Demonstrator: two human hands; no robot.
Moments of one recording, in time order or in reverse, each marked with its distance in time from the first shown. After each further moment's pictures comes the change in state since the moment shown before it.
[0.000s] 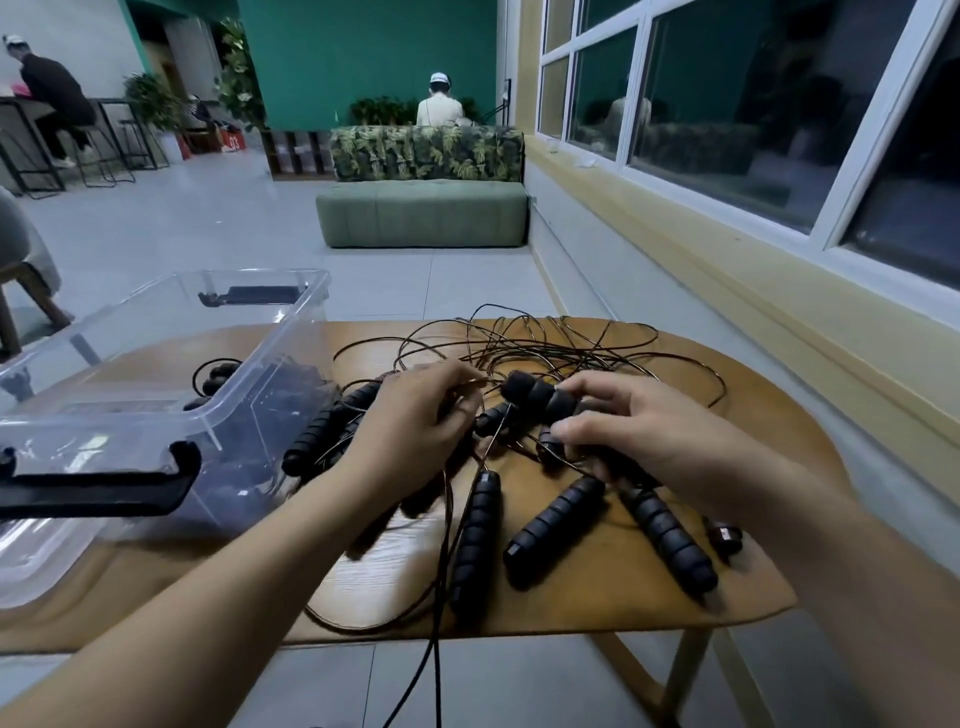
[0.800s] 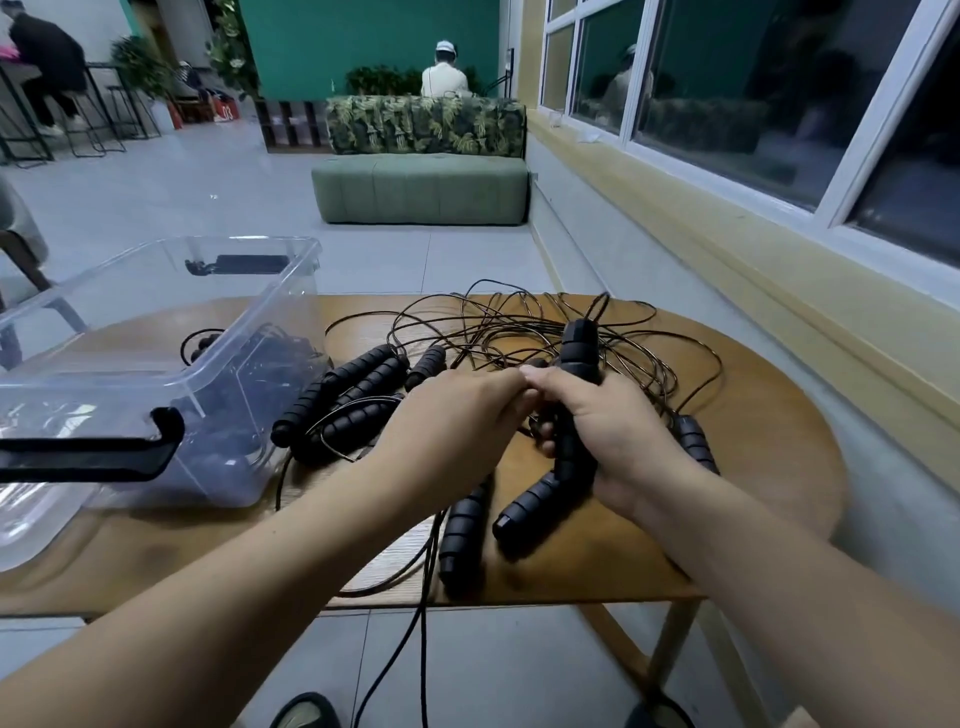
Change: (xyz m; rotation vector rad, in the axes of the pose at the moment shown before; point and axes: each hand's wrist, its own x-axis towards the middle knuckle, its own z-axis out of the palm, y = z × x) left_hand -0.012 0.052 0.016 0.132 -0.076 0.169; right_hand 0.022 0.020 0.052 0.558 0.364 0.095
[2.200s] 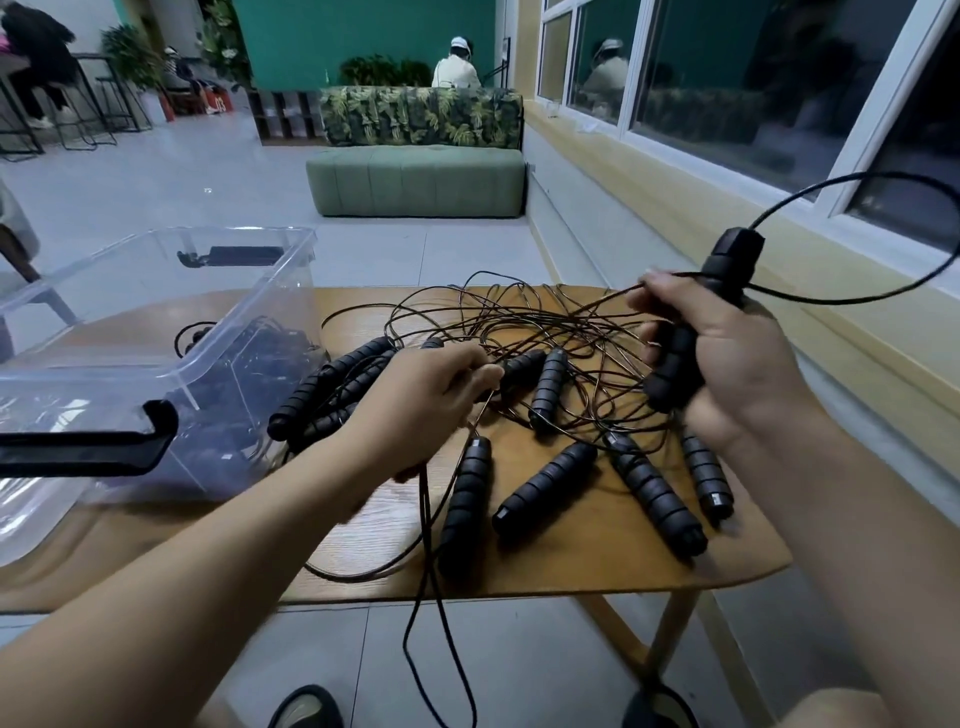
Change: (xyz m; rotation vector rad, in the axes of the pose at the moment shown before) left_hand 0.004 -0.041 -0.002 -0.228 -0.017 -0.186; right_hand 0.012 -0.050 -0.058 0.119 0.199 -0.250
